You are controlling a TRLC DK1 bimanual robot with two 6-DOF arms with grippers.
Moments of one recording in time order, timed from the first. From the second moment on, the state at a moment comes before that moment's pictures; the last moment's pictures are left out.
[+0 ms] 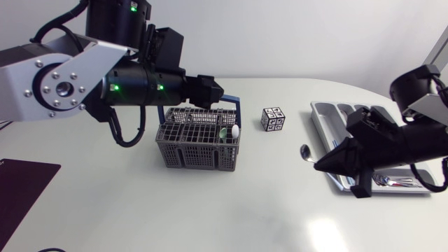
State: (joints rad) left arm -0.60 1.43 1.12 -0.18 0.16 -0.15; right arm -0.02 1.22 0.84 -0.84 -0.57 -0.92
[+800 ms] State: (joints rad) left arm -0.67 1.51 1.07 -0.15 0.02 -0.02; right arm -0.73 1.72 1.13 -0.89 -0.33 -1.81
